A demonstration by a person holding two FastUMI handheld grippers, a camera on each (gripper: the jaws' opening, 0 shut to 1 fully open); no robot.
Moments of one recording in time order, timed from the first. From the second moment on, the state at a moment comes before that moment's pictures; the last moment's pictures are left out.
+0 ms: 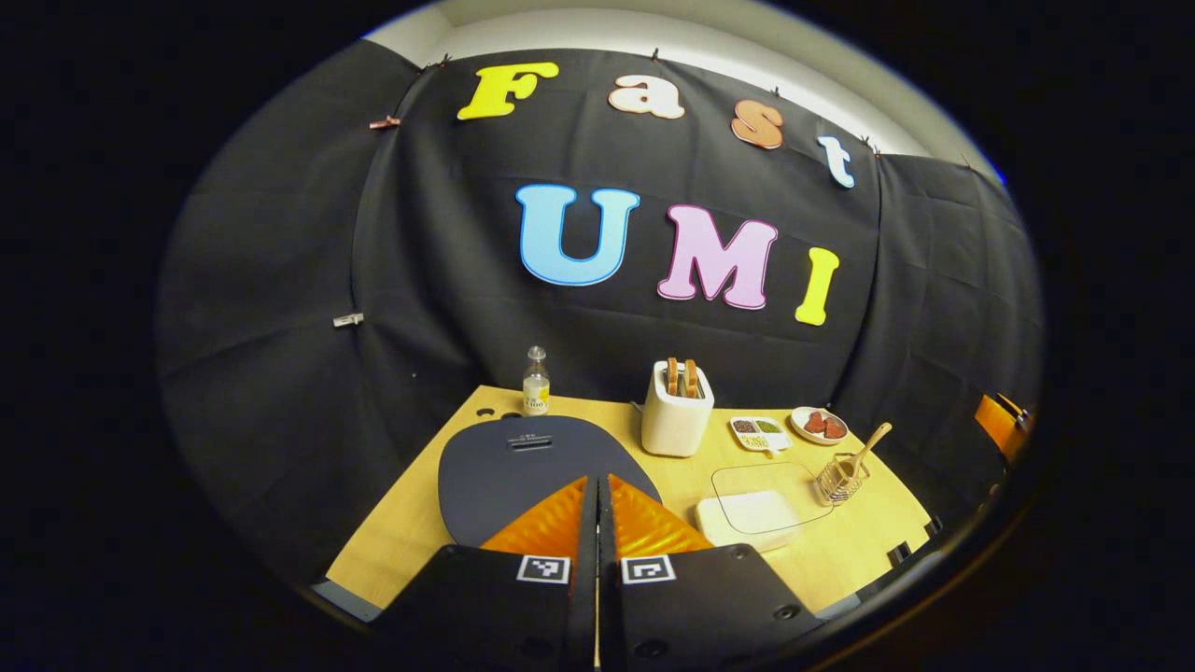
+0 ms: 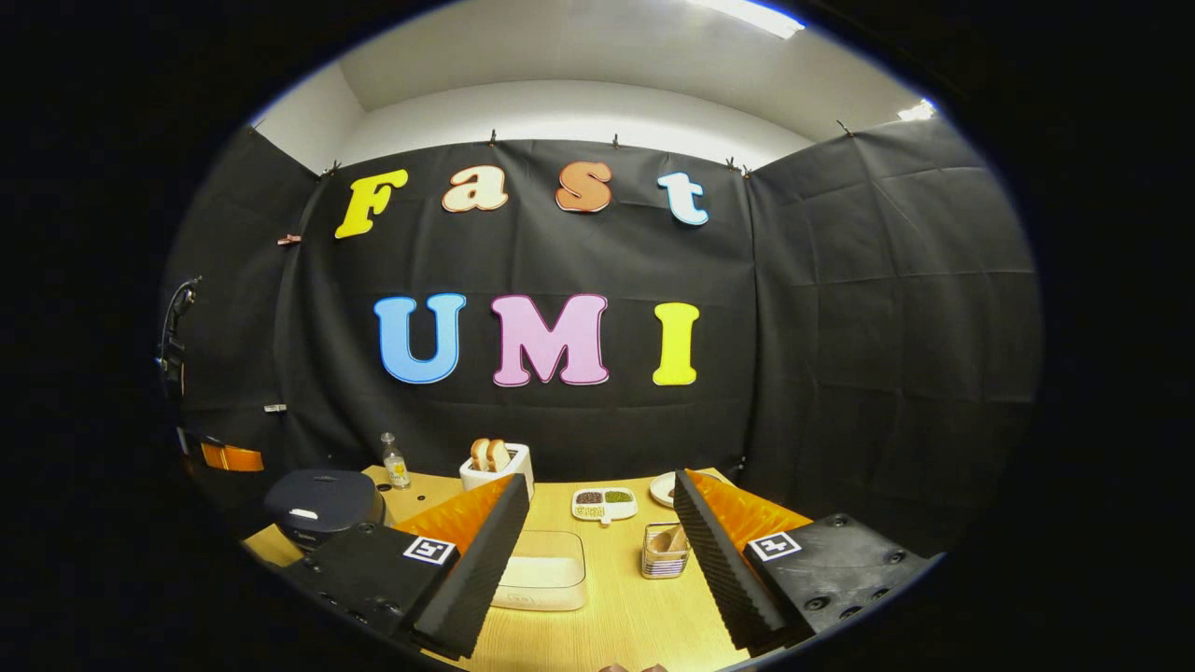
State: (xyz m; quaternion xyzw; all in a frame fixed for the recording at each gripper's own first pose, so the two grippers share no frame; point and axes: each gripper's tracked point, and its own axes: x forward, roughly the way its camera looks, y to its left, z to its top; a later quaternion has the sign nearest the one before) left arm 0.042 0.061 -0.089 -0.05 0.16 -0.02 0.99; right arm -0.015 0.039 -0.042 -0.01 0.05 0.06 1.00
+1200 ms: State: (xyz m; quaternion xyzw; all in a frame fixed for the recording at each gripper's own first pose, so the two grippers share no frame) left arm 0.077 0.072 -0.198 -0.09 0.32 -0.02 0.94; right arm -0.014 0.044 -0.071 -0.02 0.09 0.06 0.99
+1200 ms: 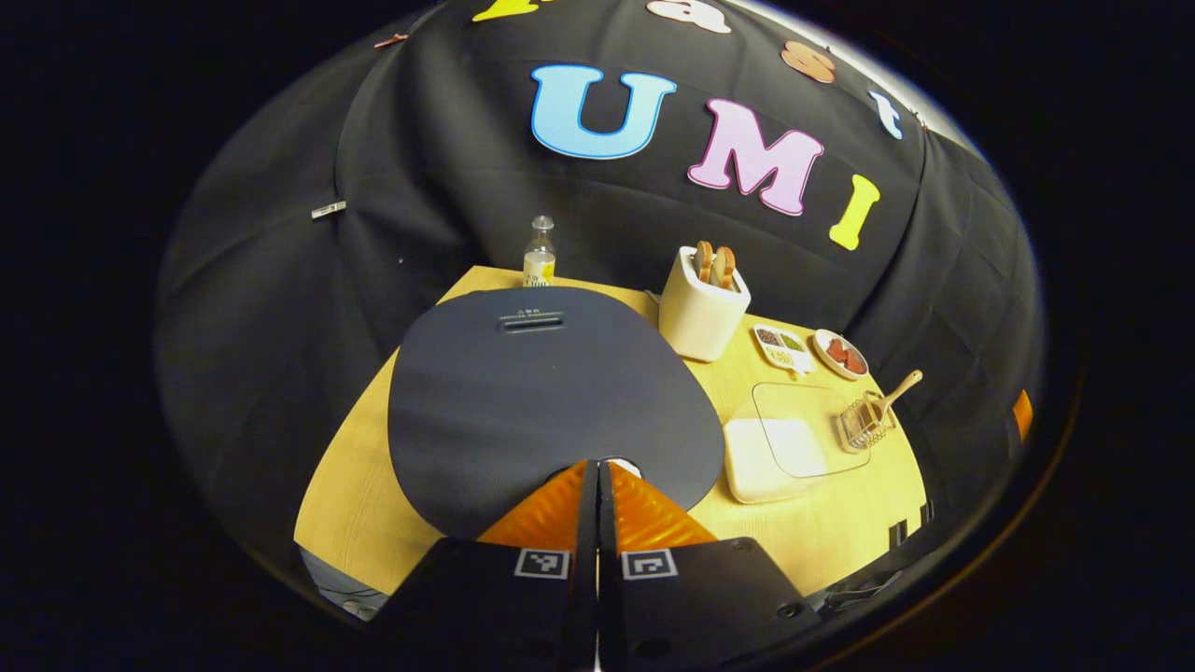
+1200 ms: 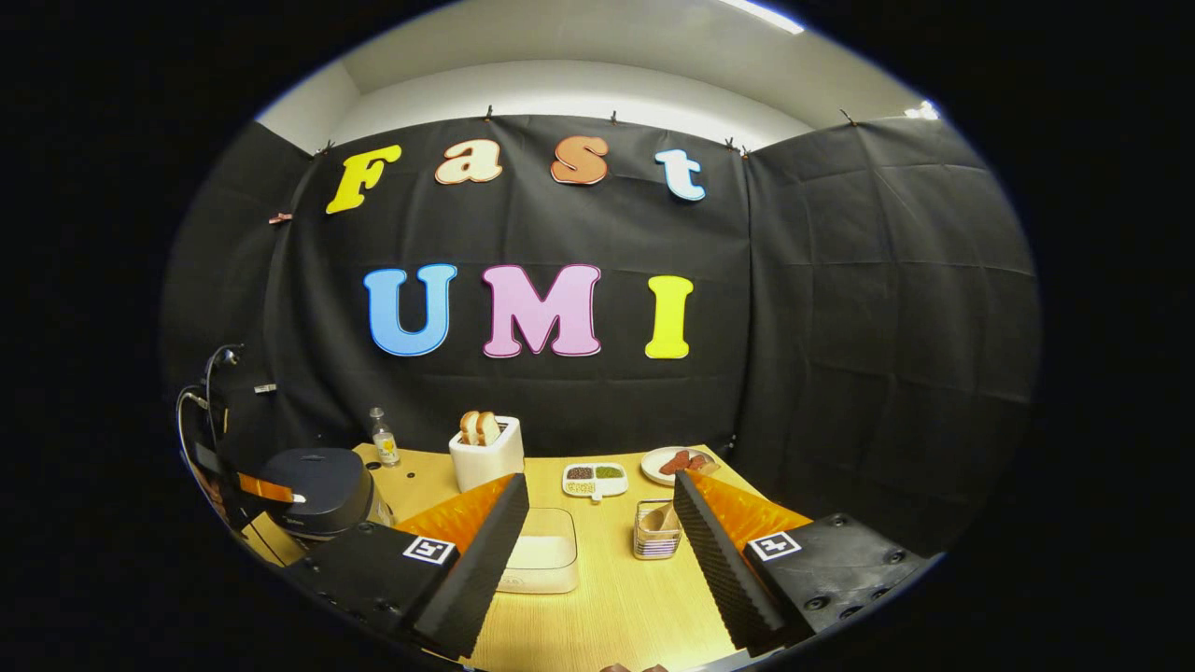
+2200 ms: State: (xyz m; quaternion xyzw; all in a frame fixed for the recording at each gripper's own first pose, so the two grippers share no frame) left arm 0.037 0.052 -0.044 -0.06 0.06 0.12 0.99; right arm 0.073 0.002 -0.097 0.01 0.13 0.10 0.99
